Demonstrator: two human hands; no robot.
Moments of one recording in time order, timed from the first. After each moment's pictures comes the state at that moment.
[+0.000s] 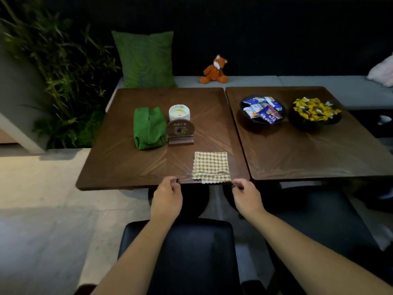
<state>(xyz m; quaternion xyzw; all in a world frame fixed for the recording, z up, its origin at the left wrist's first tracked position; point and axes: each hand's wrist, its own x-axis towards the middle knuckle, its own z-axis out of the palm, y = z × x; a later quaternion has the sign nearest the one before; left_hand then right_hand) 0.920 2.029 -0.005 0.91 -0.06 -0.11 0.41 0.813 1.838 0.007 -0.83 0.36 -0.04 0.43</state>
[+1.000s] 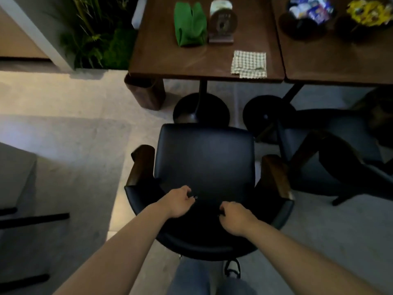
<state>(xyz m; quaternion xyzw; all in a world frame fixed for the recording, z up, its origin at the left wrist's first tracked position) 0.677 2.288 -0.091 0.83 -0.18 -0.49 0.19 0.555 2.114 -0.048 -0.86 0.18 0.40 0.27</state>
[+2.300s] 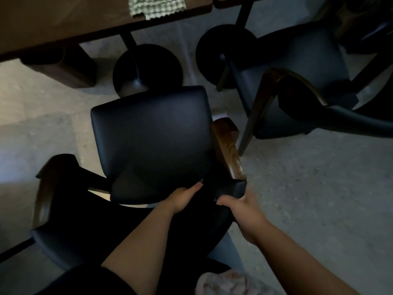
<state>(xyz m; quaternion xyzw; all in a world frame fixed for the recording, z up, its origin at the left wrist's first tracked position) 0.621 2.146 -0.188 0.70 0.04 -0.68 0.22 0.483 2.023 -0.083 -0.43 0.53 0.03 0.73</state>
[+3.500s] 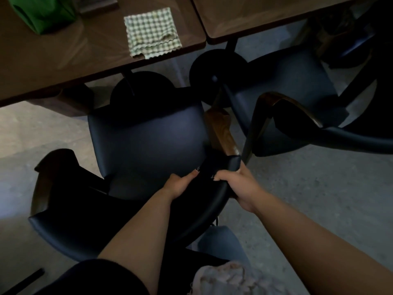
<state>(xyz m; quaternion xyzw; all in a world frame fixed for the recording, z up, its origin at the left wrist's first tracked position) 0.718 2.086 -0.201 0.76 0.01 -0.58 0.29 0.580 1.958 -0.085 -0.44 0.52 0.01 0.73</state>
